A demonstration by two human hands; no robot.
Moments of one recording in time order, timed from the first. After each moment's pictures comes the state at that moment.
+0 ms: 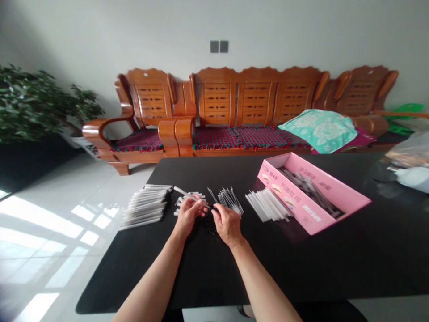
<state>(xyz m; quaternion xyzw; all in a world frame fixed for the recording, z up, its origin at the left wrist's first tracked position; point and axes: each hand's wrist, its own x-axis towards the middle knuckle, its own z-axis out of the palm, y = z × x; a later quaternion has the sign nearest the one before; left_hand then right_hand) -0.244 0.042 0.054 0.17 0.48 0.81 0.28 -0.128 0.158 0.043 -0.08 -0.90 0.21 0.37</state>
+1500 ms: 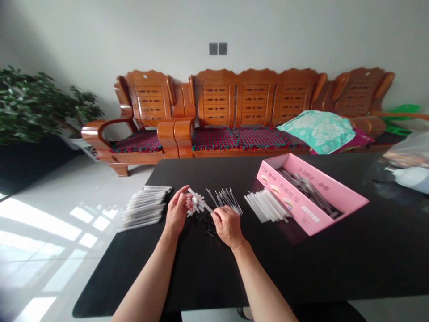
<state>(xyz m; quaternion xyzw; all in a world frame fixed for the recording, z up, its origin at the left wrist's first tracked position) -0.263 0.029 0.064 0.17 0.47 0.85 0.19 -0.123 0.159 0.057 -0.05 -0.91 0.25 0.33</state>
